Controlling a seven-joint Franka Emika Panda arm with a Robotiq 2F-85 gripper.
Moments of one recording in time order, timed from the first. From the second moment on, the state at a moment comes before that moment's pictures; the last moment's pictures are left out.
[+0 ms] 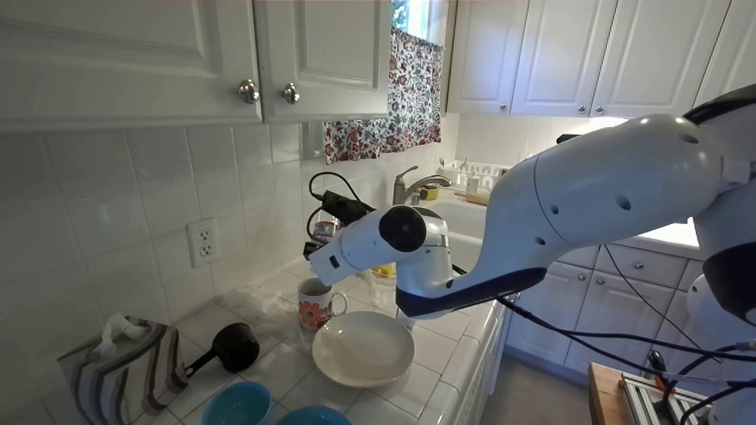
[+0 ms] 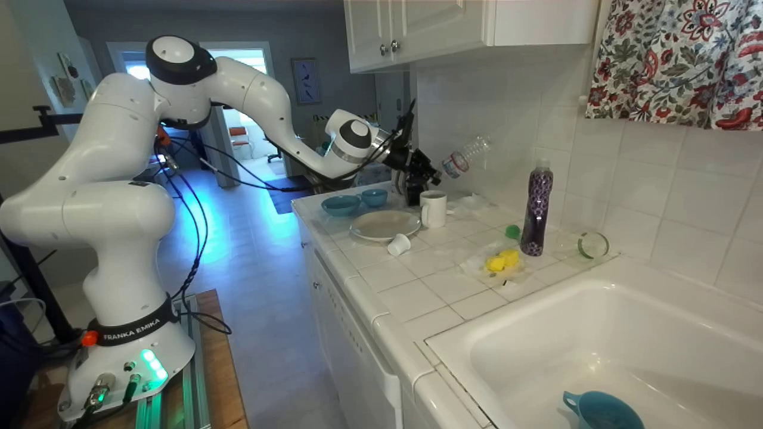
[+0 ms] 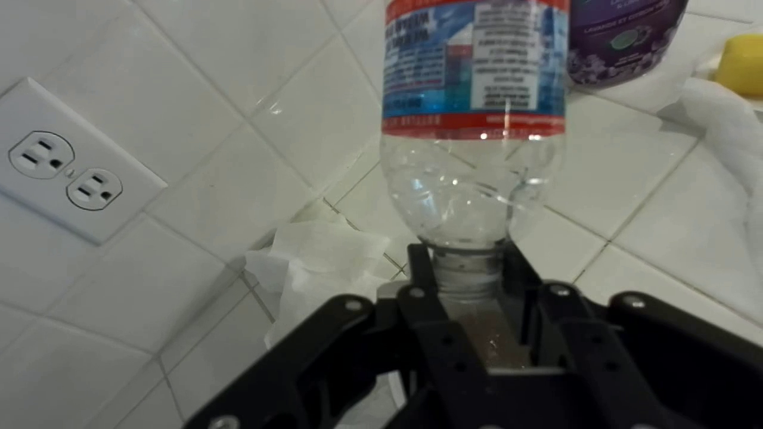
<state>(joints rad) 1.06 0.79 -1.17 -1.97 -0.42 3.17 -1.34</state>
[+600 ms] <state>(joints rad) 1.07 0.79 -1.18 -1.97 -0.48 3.14 -1.32</state>
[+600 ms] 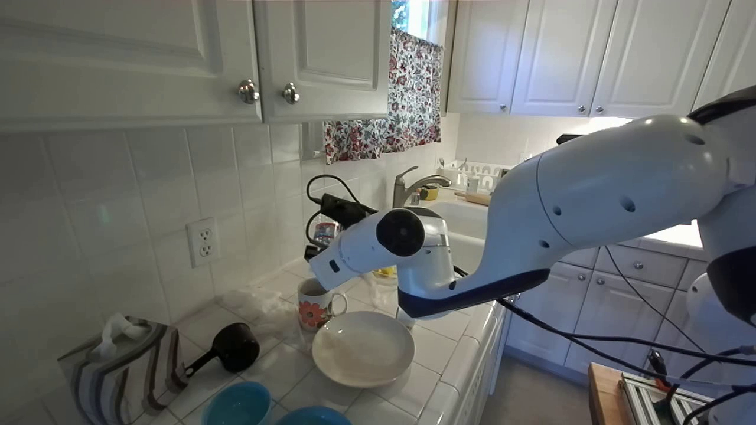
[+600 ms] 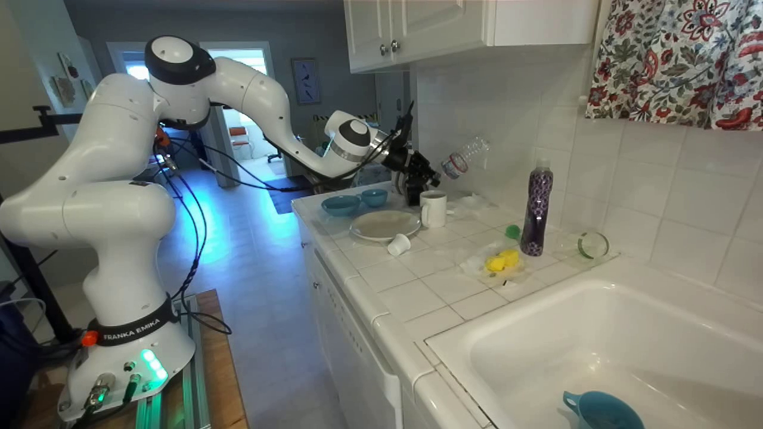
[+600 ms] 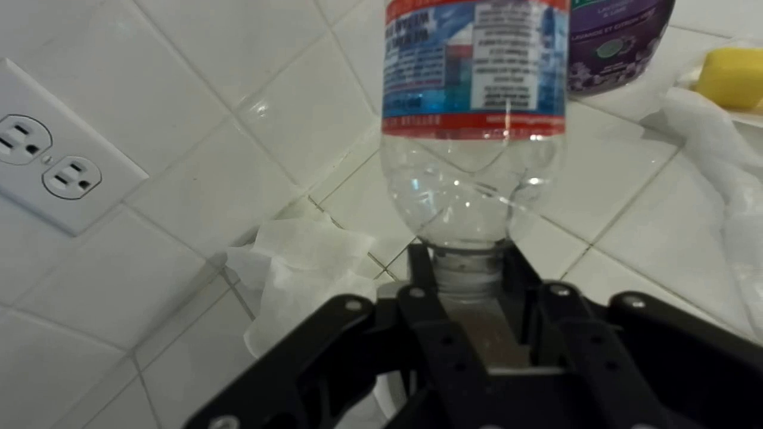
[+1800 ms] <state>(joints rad) 1.07 0.79 -1.19 -1.97 -0.52 3.16 -1.09</state>
